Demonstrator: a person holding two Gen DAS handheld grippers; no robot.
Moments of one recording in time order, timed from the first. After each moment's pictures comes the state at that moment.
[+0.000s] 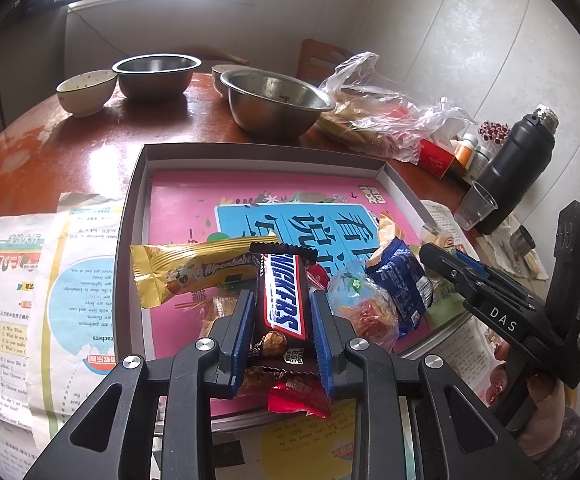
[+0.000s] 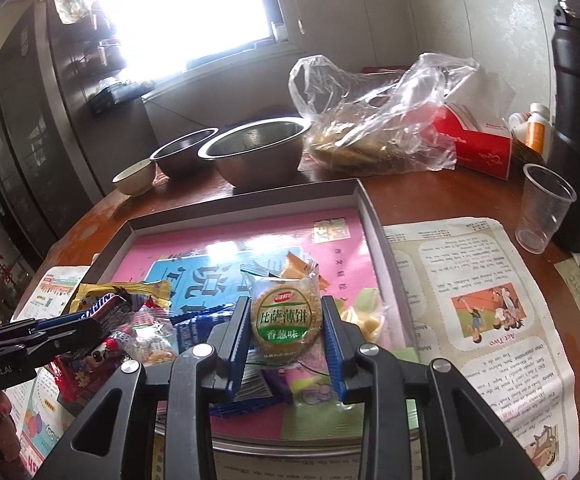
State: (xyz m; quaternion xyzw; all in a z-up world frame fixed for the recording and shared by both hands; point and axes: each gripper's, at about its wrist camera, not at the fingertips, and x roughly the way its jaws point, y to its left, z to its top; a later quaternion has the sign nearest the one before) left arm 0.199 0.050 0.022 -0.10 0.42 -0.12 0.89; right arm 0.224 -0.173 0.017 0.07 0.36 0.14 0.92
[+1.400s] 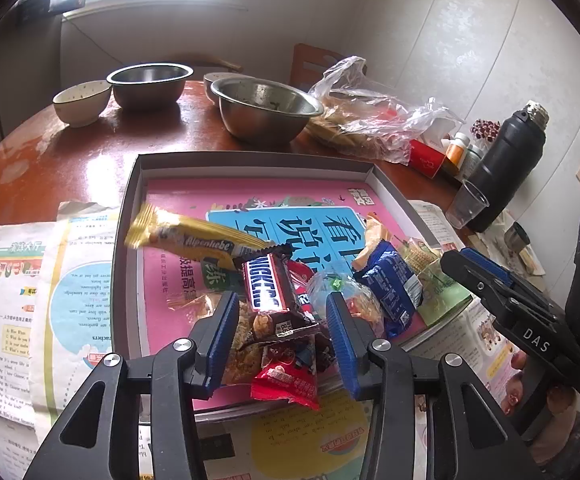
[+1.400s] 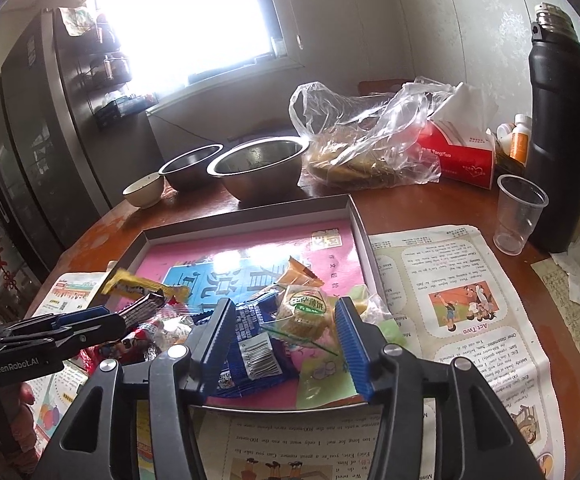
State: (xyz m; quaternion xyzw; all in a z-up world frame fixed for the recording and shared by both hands) left arm 0.191 0.044 0.031 -0.09 0.42 -0.13 0.90; right arm 0.190 -0.183 0.042 0.08 0.34 0.14 0.93
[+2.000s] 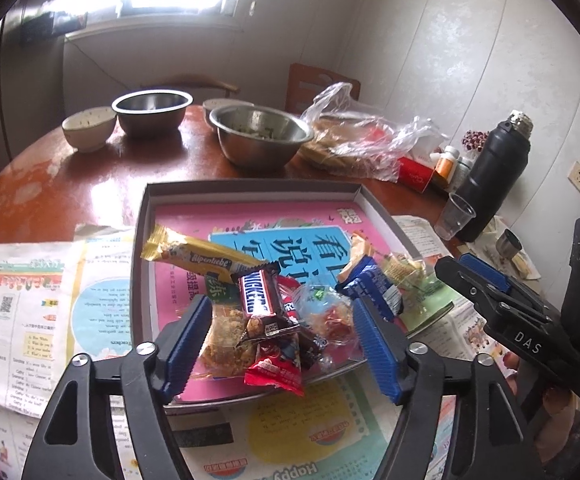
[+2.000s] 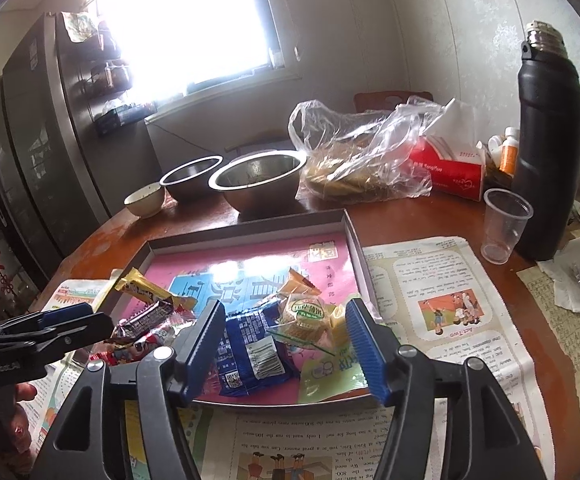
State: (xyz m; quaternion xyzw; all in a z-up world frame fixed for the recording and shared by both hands) left arm 0.169 0.045 0.060 -0.08 0.38 -0.12 0.91; right arm 0.178 -0.185 0.060 0.07 0.32 0.13 0.93
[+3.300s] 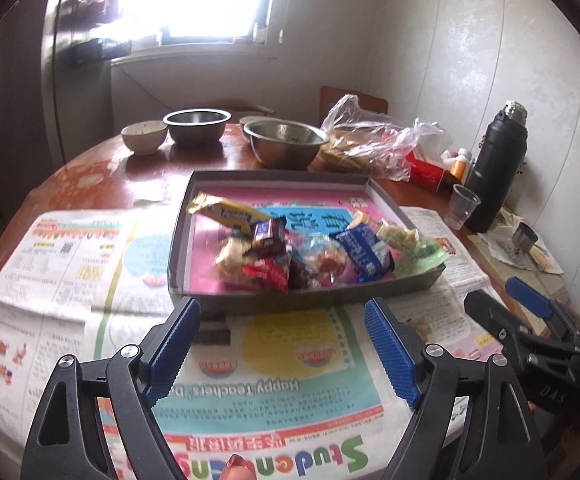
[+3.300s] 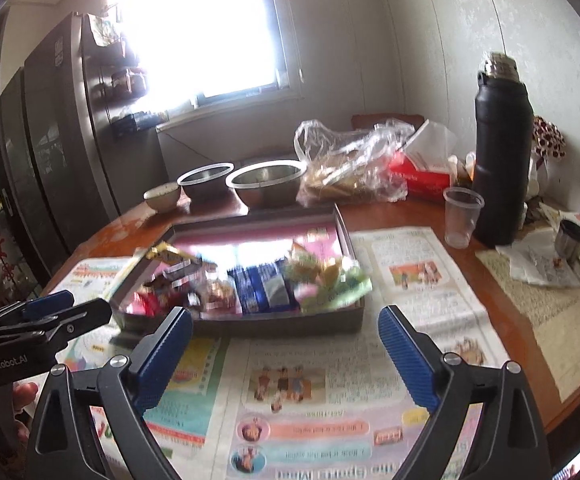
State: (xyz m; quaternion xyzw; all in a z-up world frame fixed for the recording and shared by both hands) left arm 0.064 0.018 0.058 -0.06 0.34 -0.04 0.94; right arm 0.078 -0.196 0.065 0.05 0.29 0.12 0.95
